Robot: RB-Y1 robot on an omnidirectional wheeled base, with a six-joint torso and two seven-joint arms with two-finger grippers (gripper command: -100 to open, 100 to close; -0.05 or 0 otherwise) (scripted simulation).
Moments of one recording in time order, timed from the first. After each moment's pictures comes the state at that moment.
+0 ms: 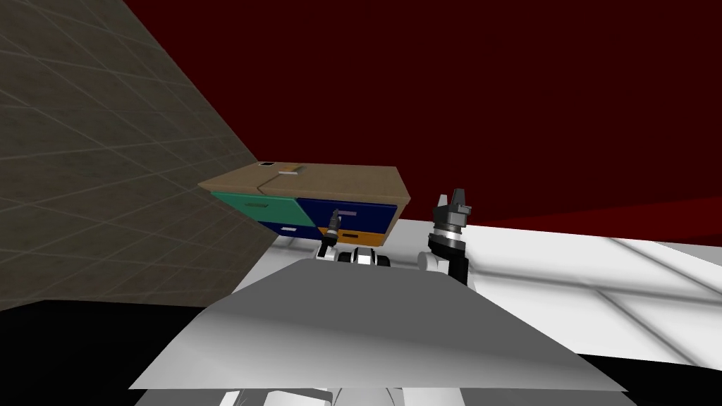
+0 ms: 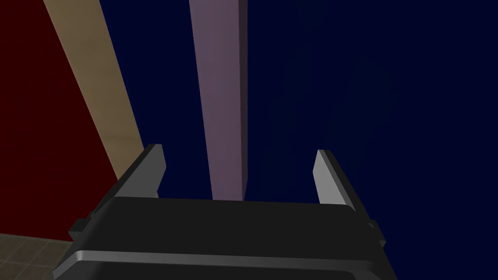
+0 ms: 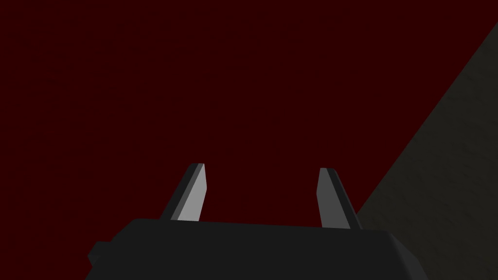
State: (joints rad) left arm 0.21 0.02 -0.07 -1.32 -0.06 -0.54 0.04; right arm 0.51 0.04 -0.04 -2.27 -0.01 -0.42 0.06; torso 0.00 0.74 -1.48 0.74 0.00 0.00
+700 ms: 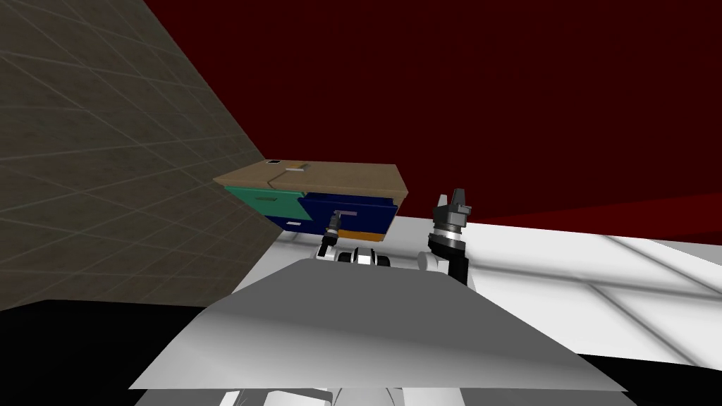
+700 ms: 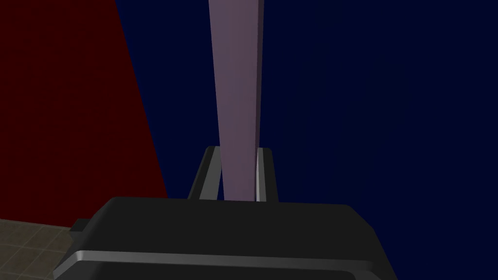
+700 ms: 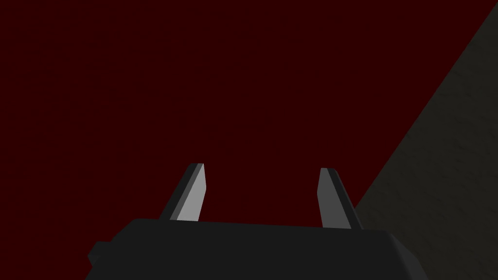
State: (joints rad) left arm 0.21 0.02 -0.08 -1.34 -0.06 -0.53 0.04; right arm 0.51 0.04 -0.04 -2.27 -0.01 -0.41 0.06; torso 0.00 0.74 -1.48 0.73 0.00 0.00
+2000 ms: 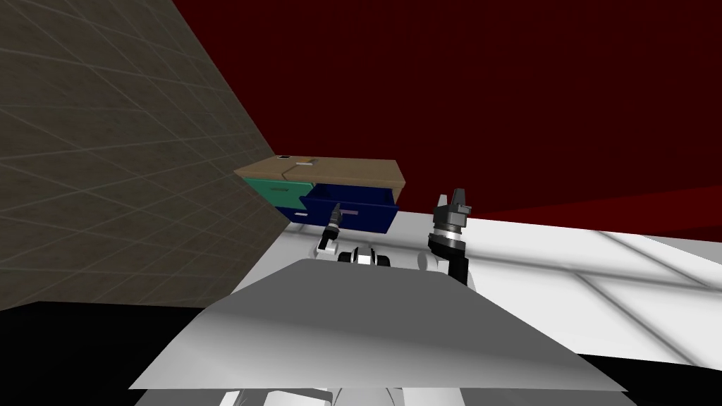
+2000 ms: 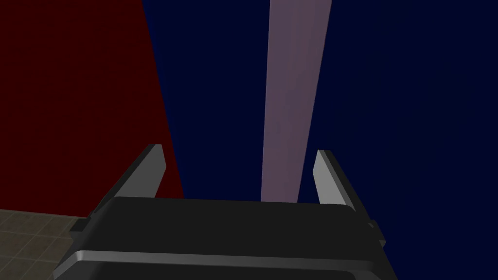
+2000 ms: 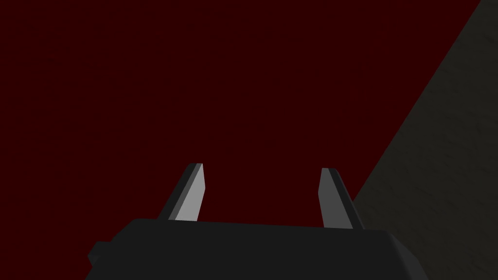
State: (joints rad) left arm 0.19 0.03 -0.09 -1.48 -0.06 -0.36 0.05; right arm 0.51 0.04 -0.04 -2.27 -0.01 -0.42 0.06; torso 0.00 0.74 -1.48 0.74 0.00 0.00
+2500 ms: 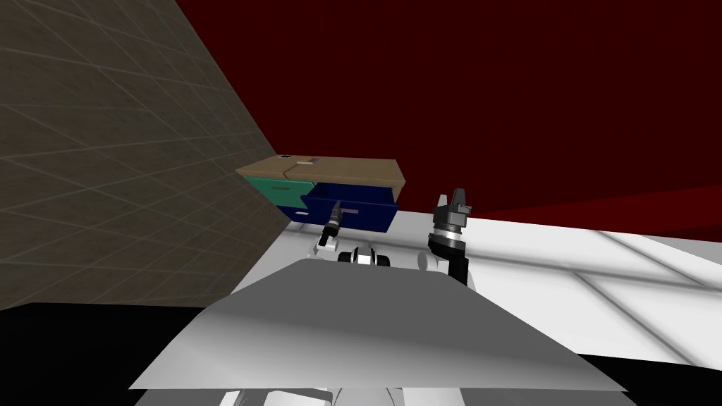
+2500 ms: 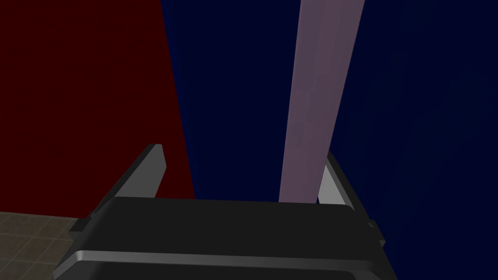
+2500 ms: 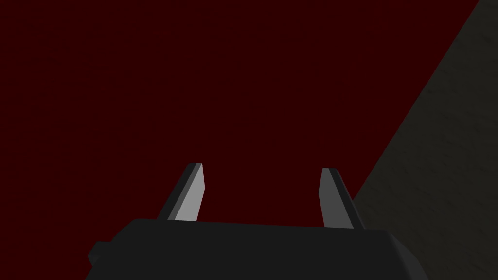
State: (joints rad) left arm 0.16 0.03 -0.09 -1.52 -0.06 -0.28 0.06; right arm 0.51 0.04 -0.04 -2.27 -0.01 -0.42 0.06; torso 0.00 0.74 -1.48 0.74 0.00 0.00
